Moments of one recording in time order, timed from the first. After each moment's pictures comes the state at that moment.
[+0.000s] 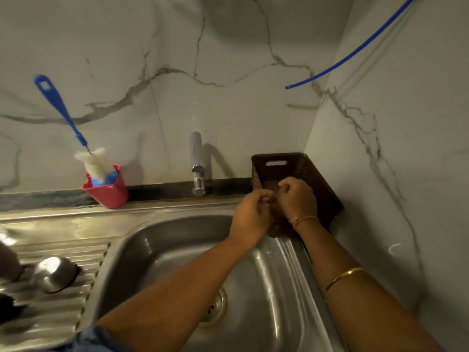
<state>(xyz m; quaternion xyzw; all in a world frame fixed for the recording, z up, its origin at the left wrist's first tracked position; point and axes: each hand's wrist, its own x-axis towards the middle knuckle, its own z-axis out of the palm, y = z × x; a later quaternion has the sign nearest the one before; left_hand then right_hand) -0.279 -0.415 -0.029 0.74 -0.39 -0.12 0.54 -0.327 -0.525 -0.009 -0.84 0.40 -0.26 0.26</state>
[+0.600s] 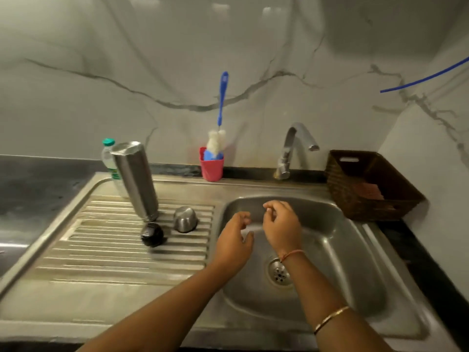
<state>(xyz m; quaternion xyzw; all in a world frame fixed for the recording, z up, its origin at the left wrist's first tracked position) -0.241 -0.126 -0.074 0.81 -0.28 -0.08 0.51 -0.283 -0.240 -0.049 -0.85 0.27 -0.32 0.32</state>
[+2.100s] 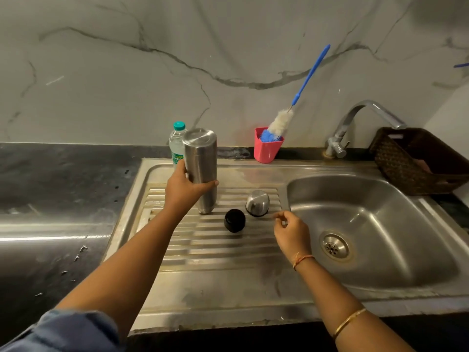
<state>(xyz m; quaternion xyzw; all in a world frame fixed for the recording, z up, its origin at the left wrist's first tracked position) -0.018 0.094 -0.040 0.82 -0.19 -0.06 0.53 -0.207 -0.060 -0.089 -0.81 0.39 -0.21 0.39</state>
